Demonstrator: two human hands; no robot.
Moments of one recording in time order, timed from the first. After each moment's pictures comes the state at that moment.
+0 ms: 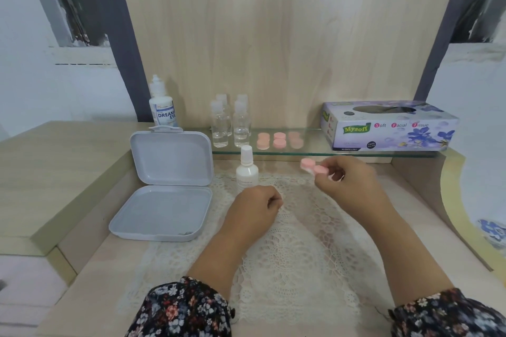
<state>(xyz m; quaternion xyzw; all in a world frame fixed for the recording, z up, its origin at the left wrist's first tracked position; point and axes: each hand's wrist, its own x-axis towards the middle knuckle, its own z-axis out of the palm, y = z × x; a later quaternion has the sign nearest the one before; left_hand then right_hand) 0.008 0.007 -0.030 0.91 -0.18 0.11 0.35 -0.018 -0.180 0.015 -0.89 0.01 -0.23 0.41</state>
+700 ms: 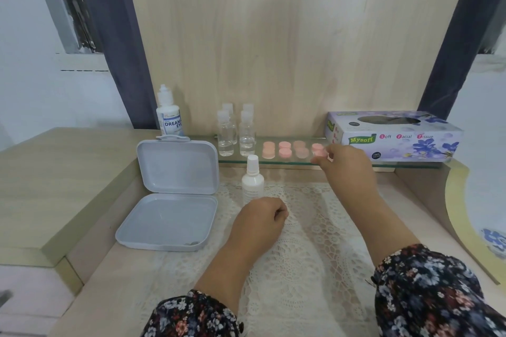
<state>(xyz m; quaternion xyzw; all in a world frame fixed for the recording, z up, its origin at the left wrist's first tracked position) 0.006 0.009 -0.029 0.92 -0.18 0.10 0.34 0.033 -0.168 0.039 -0.94 0.08 -0.26 0.22</state>
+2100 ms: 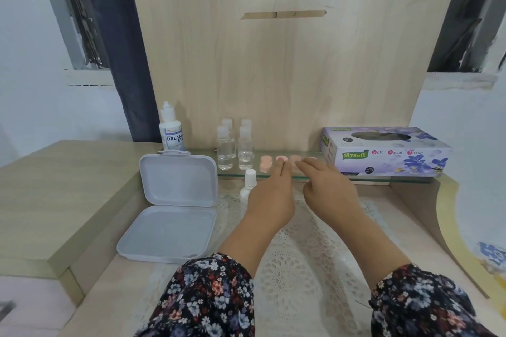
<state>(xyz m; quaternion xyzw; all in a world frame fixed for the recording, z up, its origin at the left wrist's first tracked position) 0.028 -0.027 0.030 0.96 -0.18 0.10 0.18 0.026 -0.157 0.027 -0.95 -0.07 -0.27 0.10</state>
